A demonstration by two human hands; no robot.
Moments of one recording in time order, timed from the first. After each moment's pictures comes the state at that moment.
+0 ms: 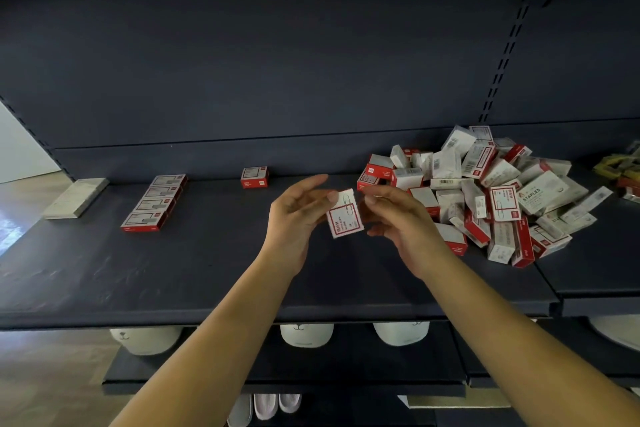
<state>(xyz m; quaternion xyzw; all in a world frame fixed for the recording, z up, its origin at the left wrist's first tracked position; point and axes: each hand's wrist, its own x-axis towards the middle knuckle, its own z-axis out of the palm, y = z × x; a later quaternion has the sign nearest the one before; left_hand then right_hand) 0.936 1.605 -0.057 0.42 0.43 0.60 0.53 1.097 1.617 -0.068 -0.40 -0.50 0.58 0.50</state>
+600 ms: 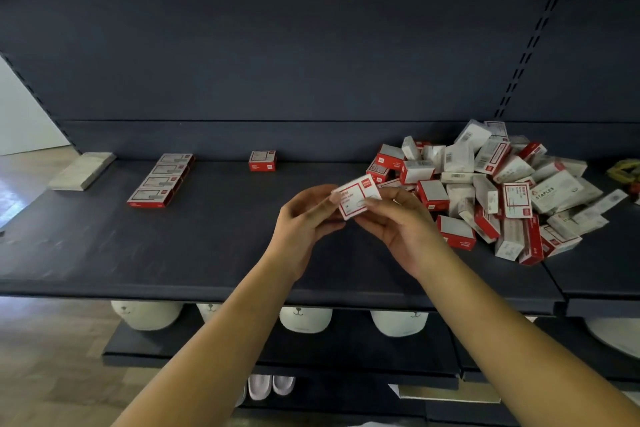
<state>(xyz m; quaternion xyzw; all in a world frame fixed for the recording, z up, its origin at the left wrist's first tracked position) 0.928 1.587 -0.075 0.38 0.42 0.58 0.58 1.083 1.609 -0.073 -0.34 -0.38 0.70 0.50</state>
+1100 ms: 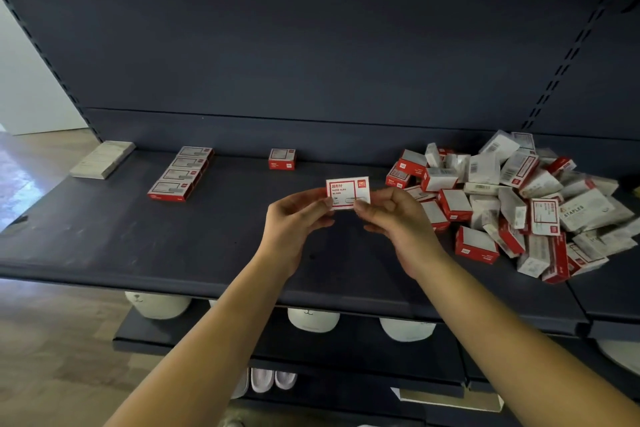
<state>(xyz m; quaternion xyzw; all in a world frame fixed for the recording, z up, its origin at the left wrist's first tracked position) 0.891 1.590 -0.071 0.35 0.47 0.61 0.53 1.047 1.618 -0.072 -0.45 -0.52 0.56 0.45</state>
